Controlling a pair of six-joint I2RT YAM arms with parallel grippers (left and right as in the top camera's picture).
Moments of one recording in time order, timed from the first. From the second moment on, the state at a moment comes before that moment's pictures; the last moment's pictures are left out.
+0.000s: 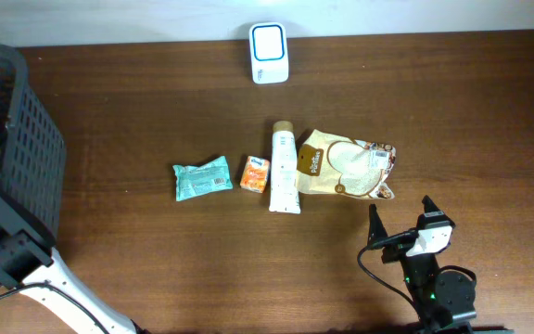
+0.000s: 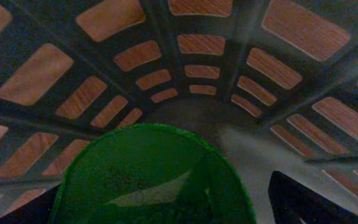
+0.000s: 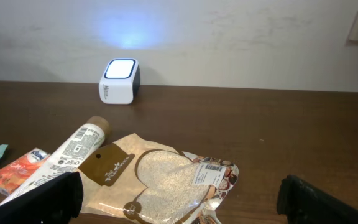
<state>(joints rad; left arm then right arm) 0.67 2.34 1.98 -0.54 -0.20 0.01 0.14 0.01 0.01 -0.08 0.01 0.04</state>
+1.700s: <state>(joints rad) -0.22 1.86 1.97 -1.13 0.20 -0.04 0.14 0.01 0.01 -0.08 0.01 0.04</state>
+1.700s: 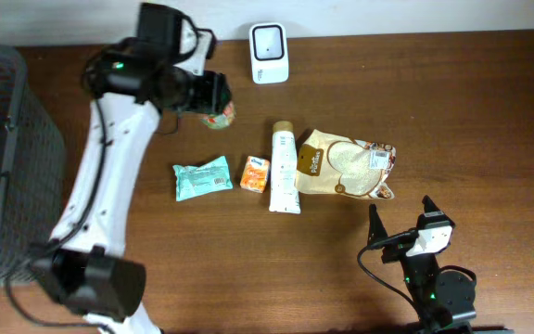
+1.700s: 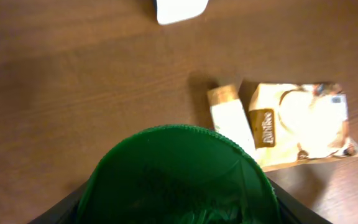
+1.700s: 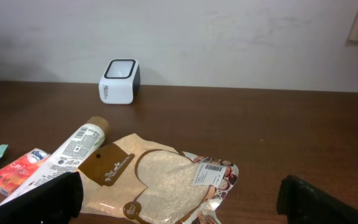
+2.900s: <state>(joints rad) -0.30 2.21 1.84 -0.96 0.15 -0.17 0.14 0.01 0.01 -0.08 0.01 0.04</state>
